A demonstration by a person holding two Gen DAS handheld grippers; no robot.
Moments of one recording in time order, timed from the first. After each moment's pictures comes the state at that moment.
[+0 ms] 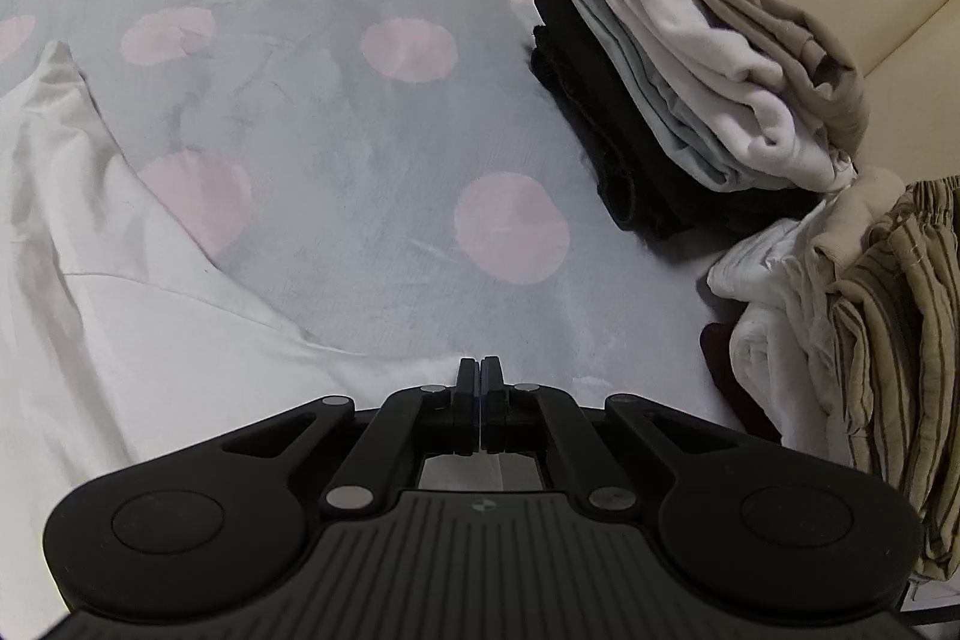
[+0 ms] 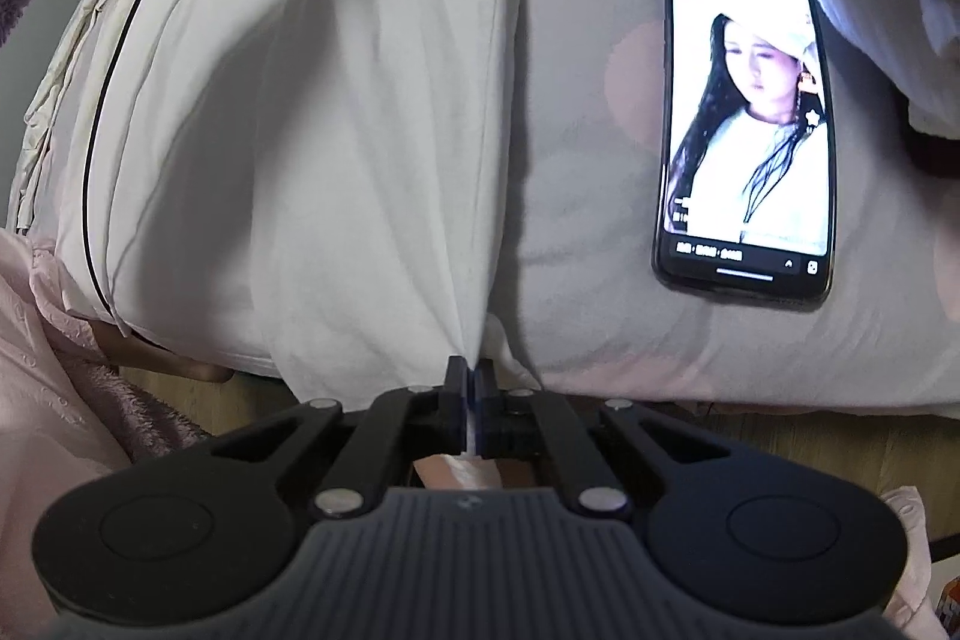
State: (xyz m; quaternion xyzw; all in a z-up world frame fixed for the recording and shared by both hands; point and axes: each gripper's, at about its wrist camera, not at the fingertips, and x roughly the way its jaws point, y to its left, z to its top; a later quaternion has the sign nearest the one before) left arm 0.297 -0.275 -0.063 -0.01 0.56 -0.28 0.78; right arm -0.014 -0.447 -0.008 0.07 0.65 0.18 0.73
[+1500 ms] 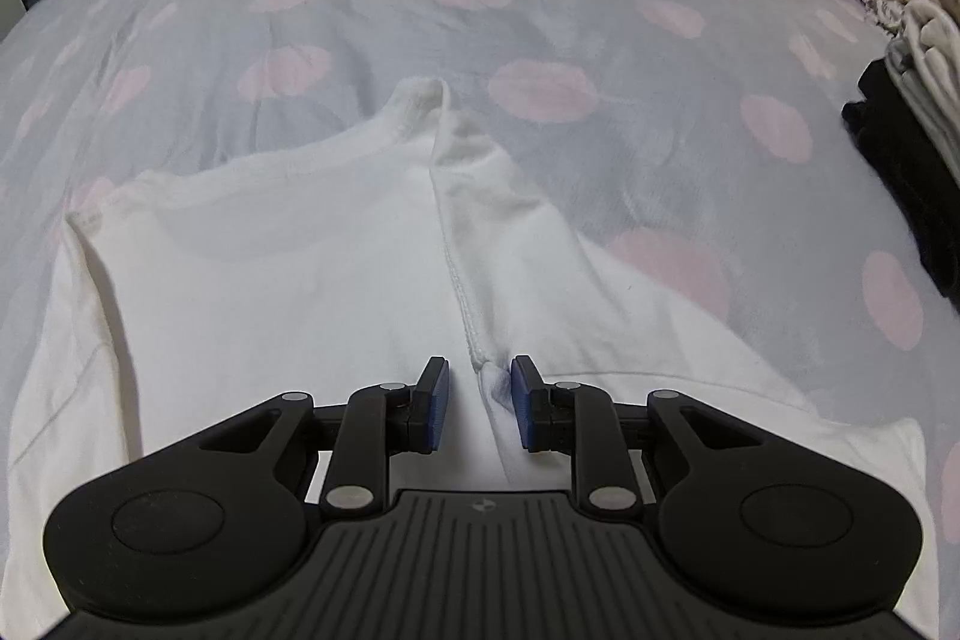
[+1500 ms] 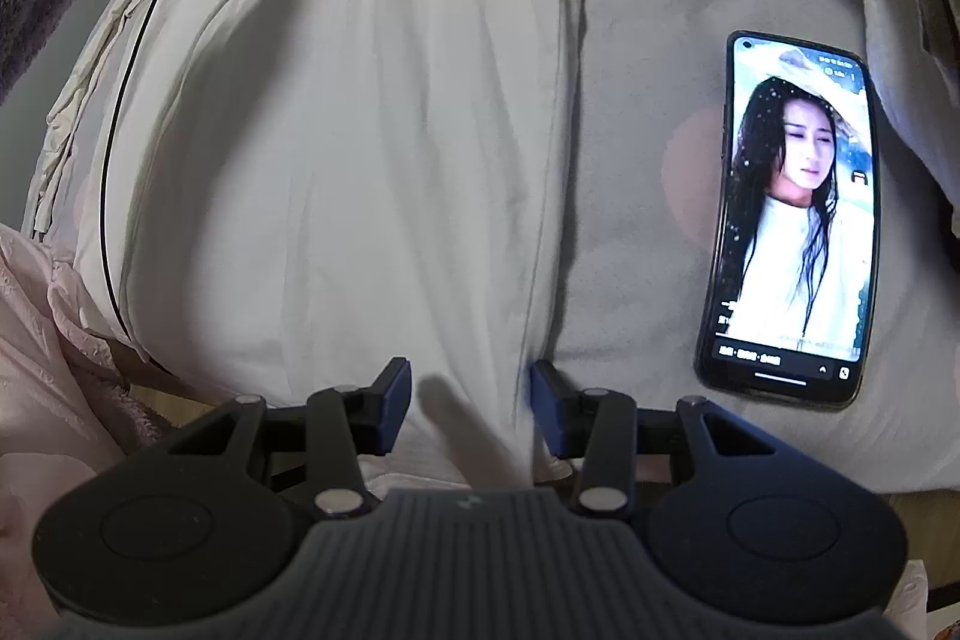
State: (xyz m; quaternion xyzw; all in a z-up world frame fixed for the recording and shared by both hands) left arm 0.359 -0.136 -0.076 0.07 0.50 -0.11 0.86; right arm 0.004 -0.436 -0.002 0.06 0.62 0.21 0.75
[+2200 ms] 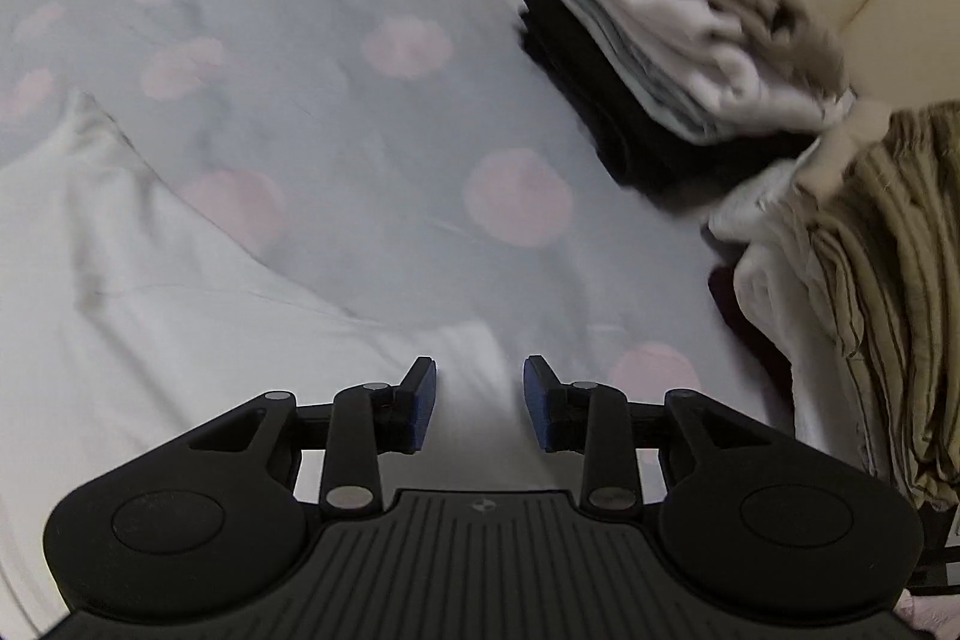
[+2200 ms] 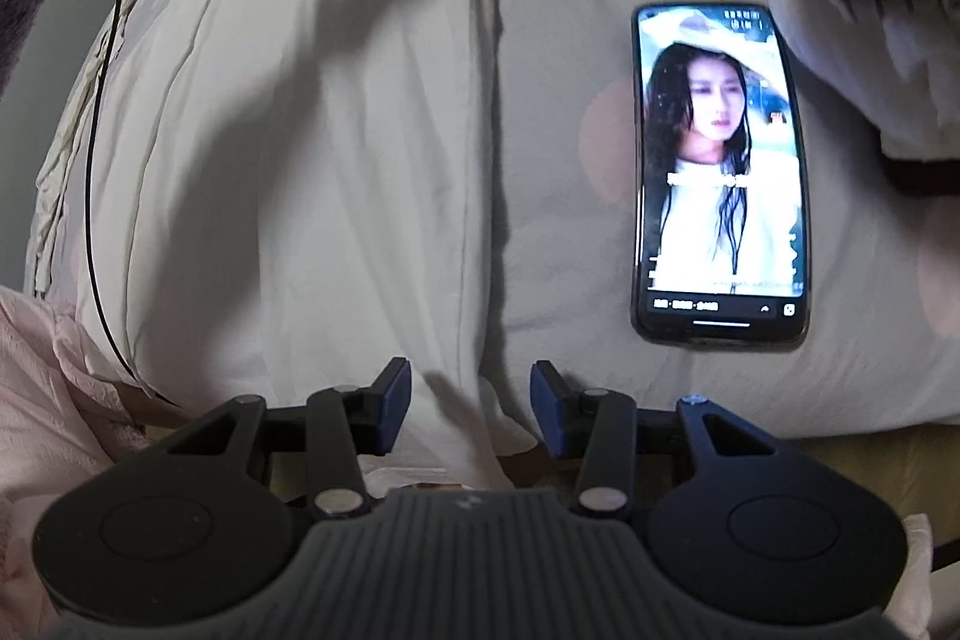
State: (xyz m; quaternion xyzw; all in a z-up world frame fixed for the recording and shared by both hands) left arm 0.278 -0.279 -0.042 0.06 0.57 -0.27 0.78; right arm -0.002 -0.468 -0.007 0.12 0.62 0.17 0.75
